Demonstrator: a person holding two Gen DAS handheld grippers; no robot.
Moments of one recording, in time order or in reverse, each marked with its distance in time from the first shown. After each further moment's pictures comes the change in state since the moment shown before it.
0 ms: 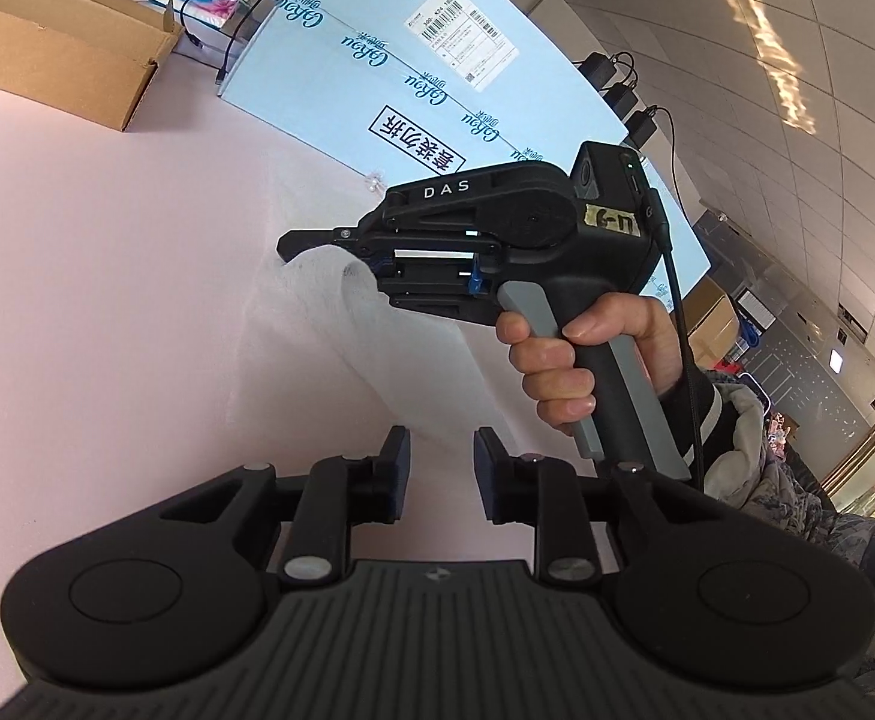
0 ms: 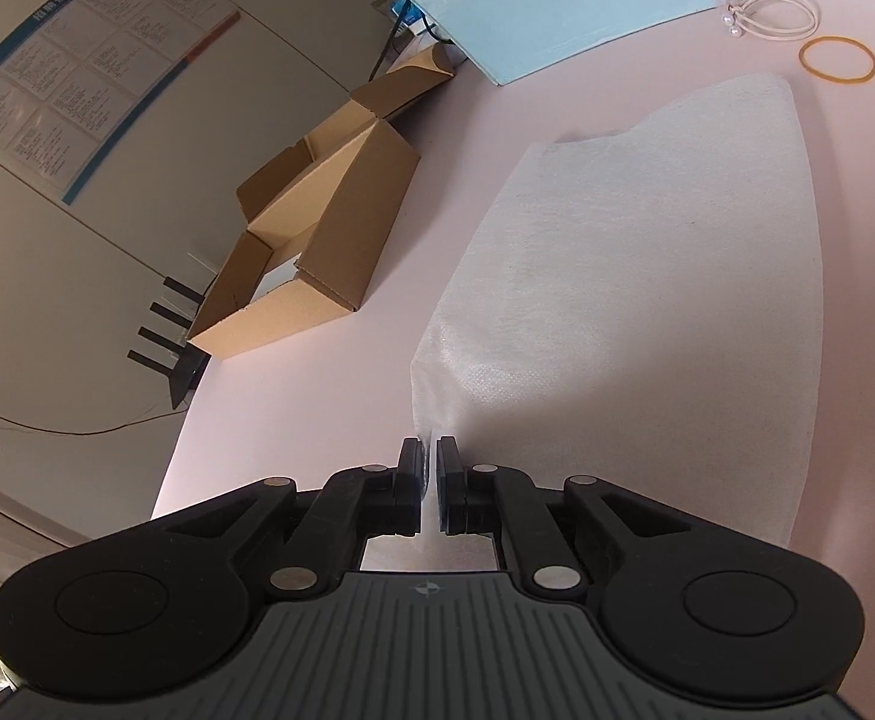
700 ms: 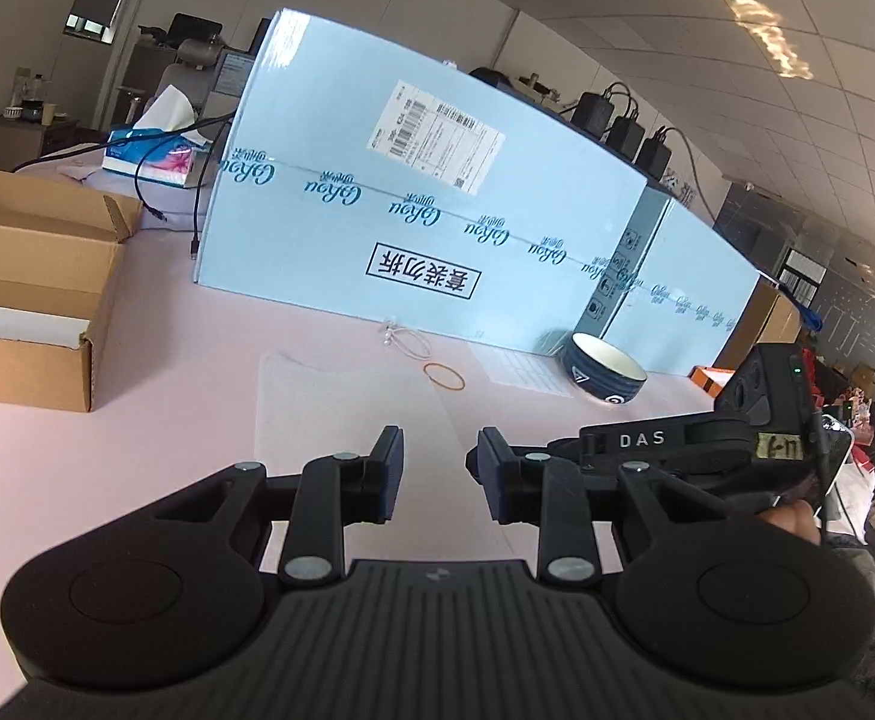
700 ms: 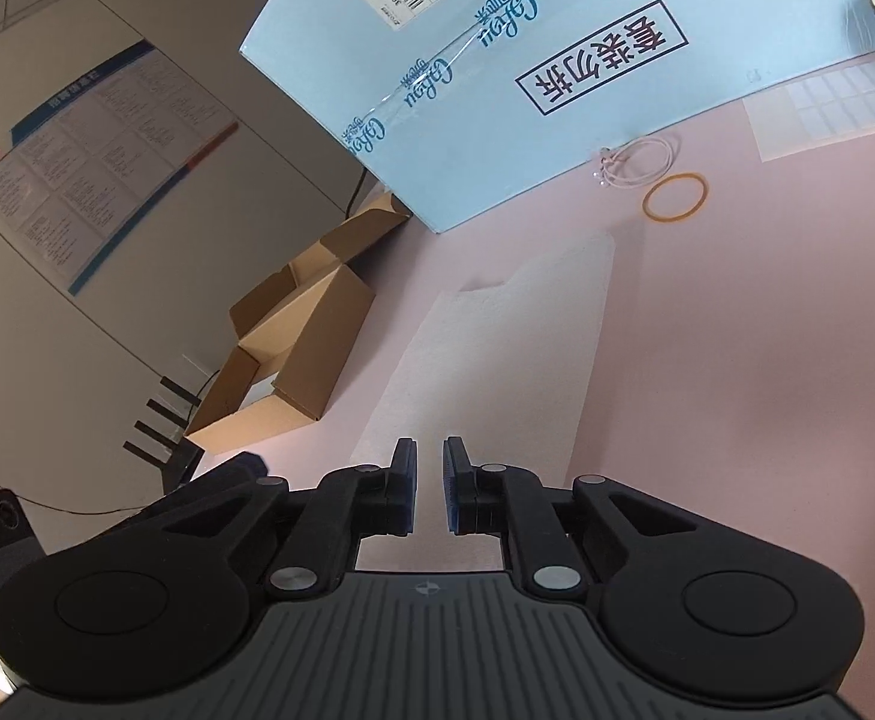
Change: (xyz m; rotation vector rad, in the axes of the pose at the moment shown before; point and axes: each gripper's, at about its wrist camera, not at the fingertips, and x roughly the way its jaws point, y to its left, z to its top) left arm 0.077 -0.025 0.105 0.225 -0.037 0.177; right arm -0.071 -0.037 0.000 -0.031 -0.221 -0.041
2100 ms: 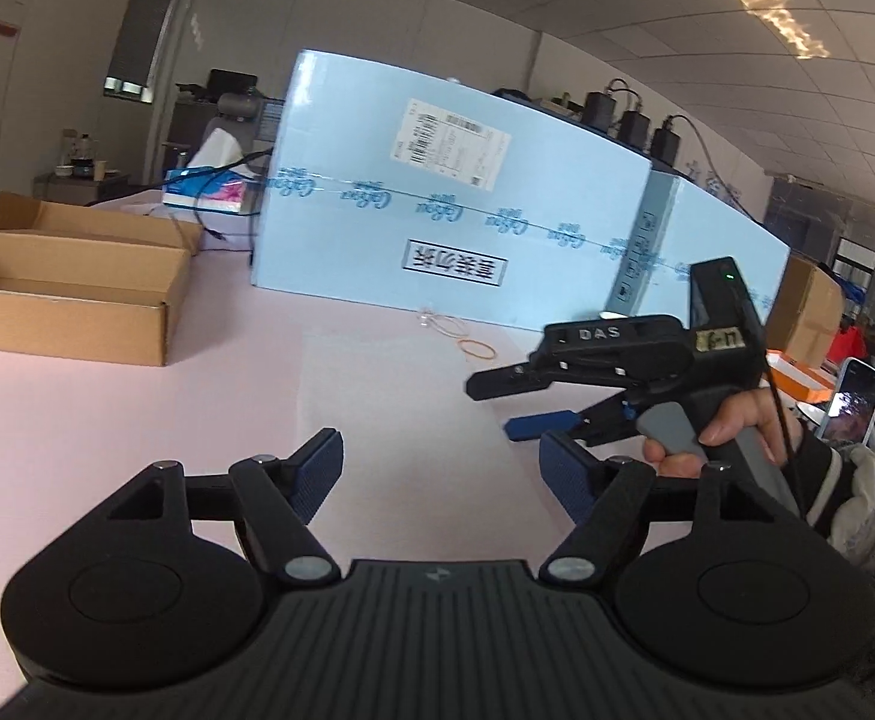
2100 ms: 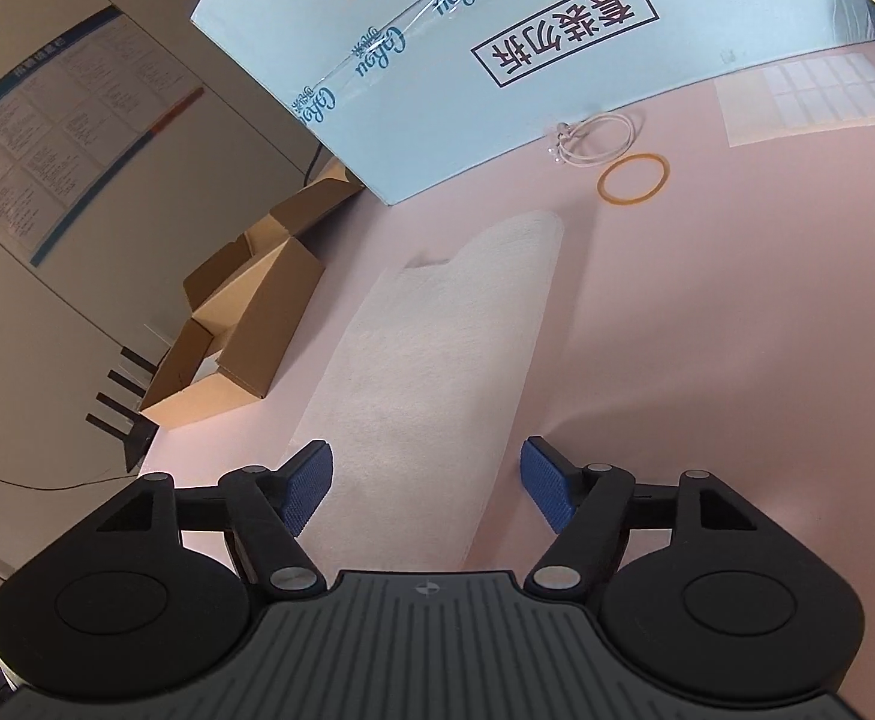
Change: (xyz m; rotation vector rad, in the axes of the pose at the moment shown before) left arm -0.086 -0.015 -0.062 0.024 -0.159 0.248; right arm 0.005 -0.011 0.010 0.002 0.072 -0.066
